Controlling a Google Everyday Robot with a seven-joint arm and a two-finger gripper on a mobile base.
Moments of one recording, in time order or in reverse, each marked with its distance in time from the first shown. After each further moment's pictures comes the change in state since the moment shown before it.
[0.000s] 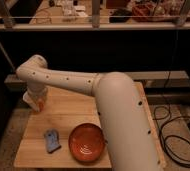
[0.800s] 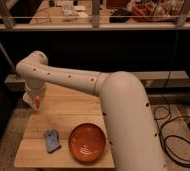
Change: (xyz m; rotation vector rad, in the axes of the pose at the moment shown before) arm 0.007 -0.014 -0.025 0.064 0.047 -0.050
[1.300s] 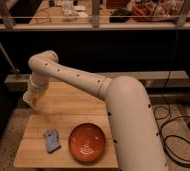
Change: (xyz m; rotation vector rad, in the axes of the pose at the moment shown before) arm 0.020 -0.012 -0.004 0.258 -0.004 0.015
